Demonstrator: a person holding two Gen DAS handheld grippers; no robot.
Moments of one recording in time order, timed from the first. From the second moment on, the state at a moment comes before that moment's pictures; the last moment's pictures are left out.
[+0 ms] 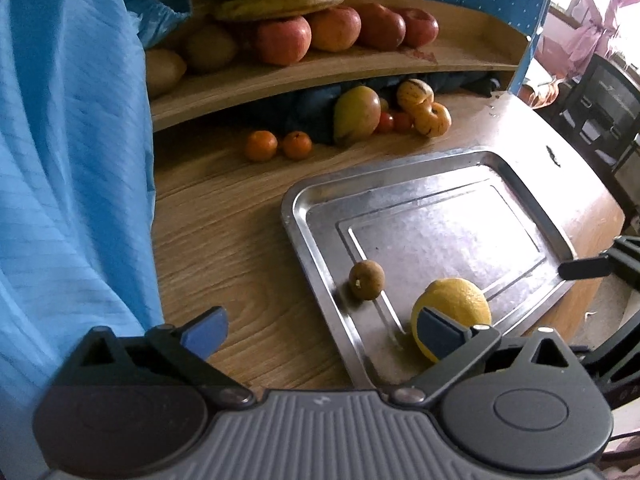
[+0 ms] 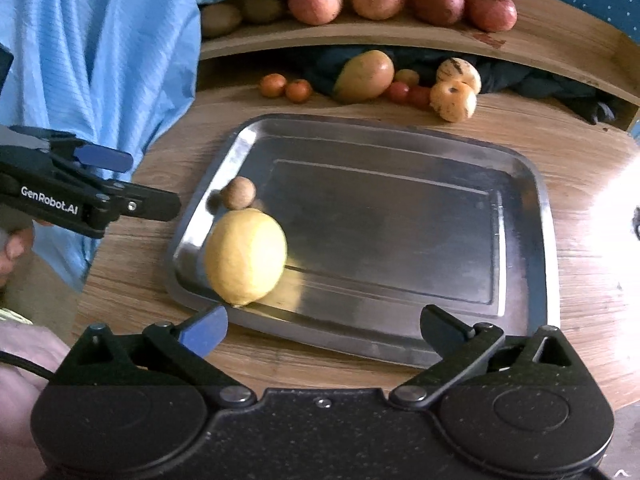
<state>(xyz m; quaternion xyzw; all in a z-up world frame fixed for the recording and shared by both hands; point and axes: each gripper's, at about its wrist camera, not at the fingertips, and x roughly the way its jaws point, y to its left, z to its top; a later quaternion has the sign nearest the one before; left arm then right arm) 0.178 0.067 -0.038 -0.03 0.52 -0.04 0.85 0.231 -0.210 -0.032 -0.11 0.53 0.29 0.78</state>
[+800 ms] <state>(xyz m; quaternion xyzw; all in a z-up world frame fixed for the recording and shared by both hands) 0.238 0.073 -0.036 -0.06 0.51 0.06 0.86 0.300 -0.220 -0.027 -0.14 0.50 0.31 0.80</state>
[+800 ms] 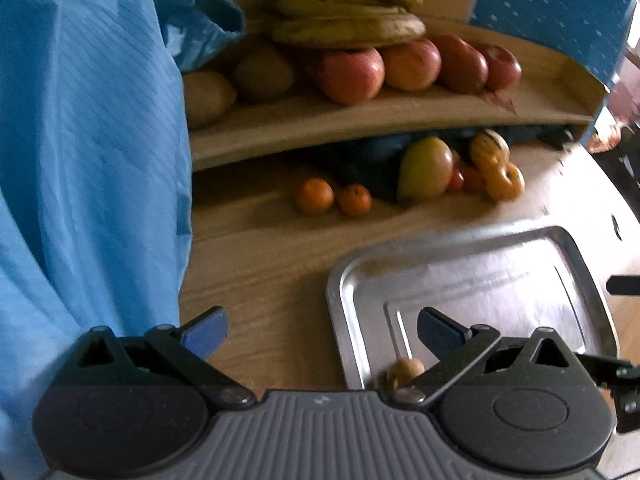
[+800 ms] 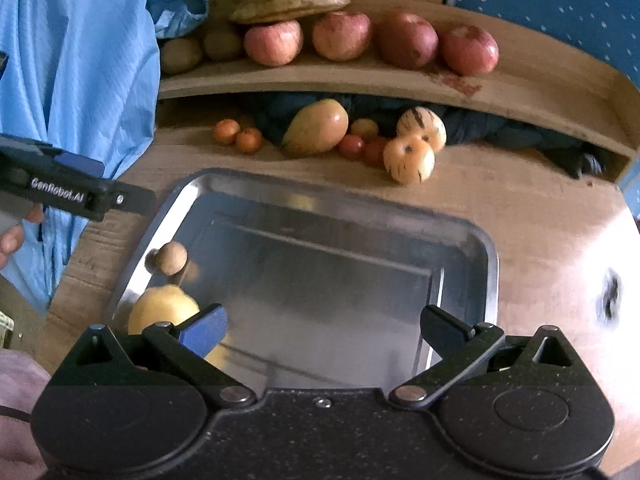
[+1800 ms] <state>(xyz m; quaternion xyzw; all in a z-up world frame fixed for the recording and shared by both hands) 0.318 0.096 -0.047 -0.12 0.50 0.21 0.84 0.375 -0.132 -0.038 -0.18 0.41 0.44 0.78</state>
